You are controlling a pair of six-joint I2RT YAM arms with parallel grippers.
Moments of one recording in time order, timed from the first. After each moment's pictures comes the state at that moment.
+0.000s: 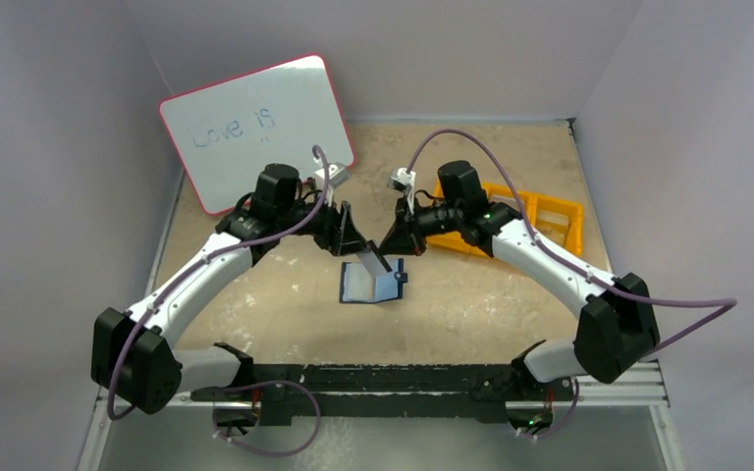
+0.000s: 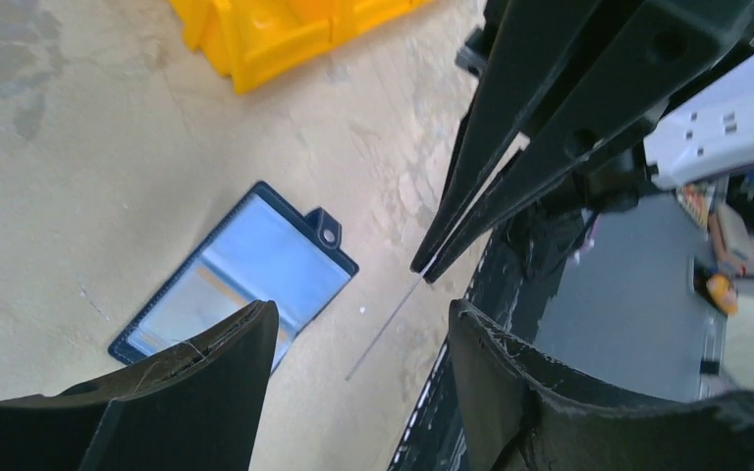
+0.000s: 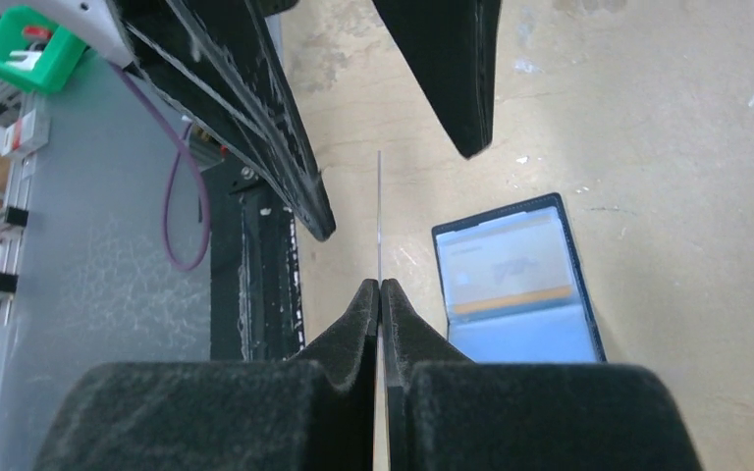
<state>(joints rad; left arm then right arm) -0.45 1.23 0.96 -0.24 0.73 -0.28 0.57 1.40 1.03 -0.21 -0.89 0.01</state>
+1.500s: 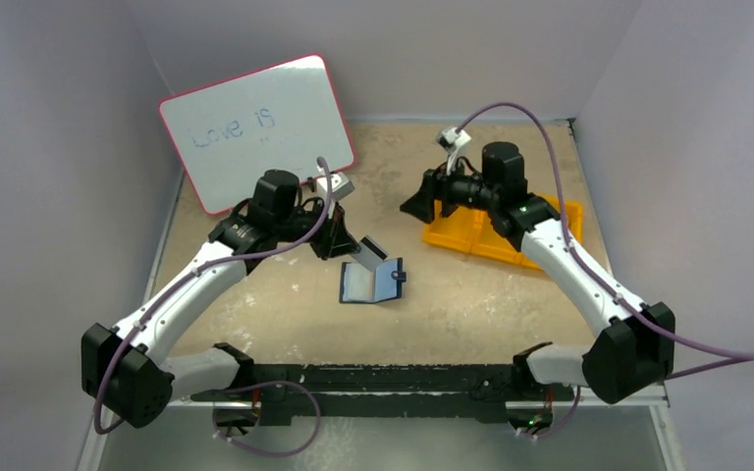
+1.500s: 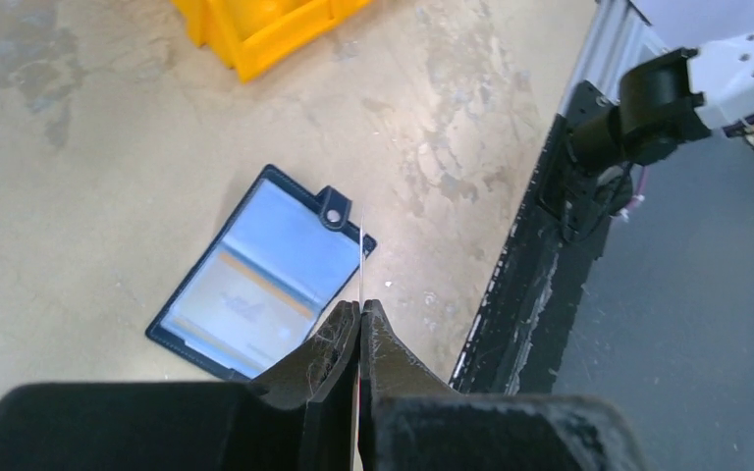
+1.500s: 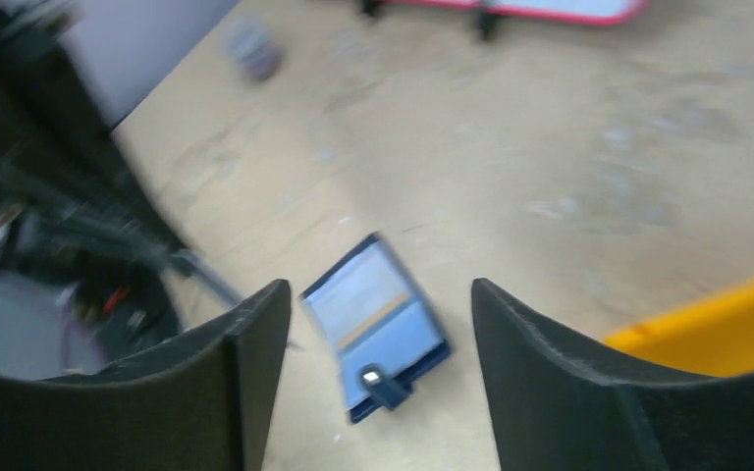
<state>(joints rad) -0.51 1.19 1.02 -0.43 0.71 -0.05 0.42 1.31 1.10 -0.22 -0.67 0.13</state>
